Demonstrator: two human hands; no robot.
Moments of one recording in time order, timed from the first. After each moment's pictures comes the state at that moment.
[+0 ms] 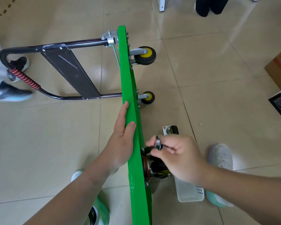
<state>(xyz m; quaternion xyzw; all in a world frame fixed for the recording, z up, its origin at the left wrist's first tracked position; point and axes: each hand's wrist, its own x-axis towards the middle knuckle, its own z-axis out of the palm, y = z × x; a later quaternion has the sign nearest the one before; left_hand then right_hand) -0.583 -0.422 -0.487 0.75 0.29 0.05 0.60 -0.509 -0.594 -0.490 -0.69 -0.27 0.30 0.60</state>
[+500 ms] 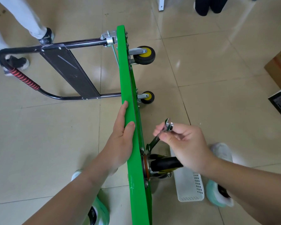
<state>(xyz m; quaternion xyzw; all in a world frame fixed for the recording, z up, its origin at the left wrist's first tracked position) -0.584 -0.422 -0.486 0.75 0.28 0.03 0.60 -0.487 -0.594 -0.491 -0.67 -0.22 0.27 0.66</state>
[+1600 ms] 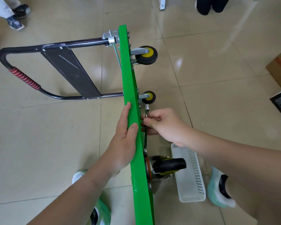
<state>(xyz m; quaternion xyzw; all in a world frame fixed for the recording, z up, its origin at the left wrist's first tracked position) -0.582 -0.421 -0.487 0.74 0.29 0.03 0.60 -0.449 -0.525 -0.502 -0.68 -0.15 0.42 0.57</state>
